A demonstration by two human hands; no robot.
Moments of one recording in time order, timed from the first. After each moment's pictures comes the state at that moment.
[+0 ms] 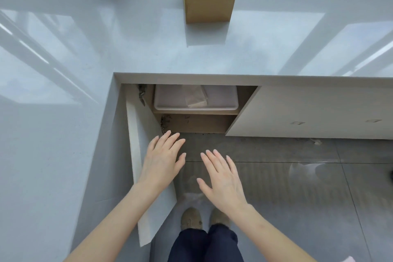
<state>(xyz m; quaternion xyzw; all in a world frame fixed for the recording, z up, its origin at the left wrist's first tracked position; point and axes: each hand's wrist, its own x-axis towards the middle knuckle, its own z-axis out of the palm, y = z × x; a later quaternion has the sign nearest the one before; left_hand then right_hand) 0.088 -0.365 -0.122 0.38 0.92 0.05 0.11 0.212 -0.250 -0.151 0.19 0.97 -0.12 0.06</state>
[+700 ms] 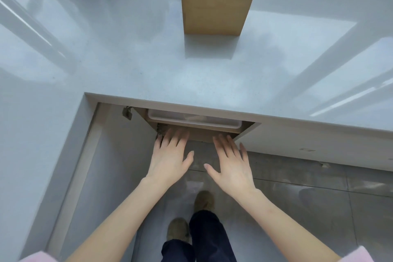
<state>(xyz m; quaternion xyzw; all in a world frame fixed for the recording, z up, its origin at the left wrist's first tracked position) 0.029 -0.271 -0.156 0.29 0.93 0.04 0.20 0.121 -0.132 -0.175 0.17 0.97 -0.12 0.12</state>
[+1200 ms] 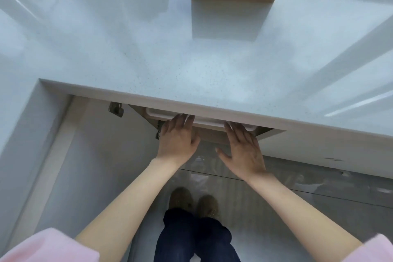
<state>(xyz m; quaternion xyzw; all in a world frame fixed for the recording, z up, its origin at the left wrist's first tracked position) -0.023 -0.233 -0.227 0.23 0.95 0.08 0.20 0.065 -0.089 -0.245 0.13 0.96 -0.16 0.17</state>
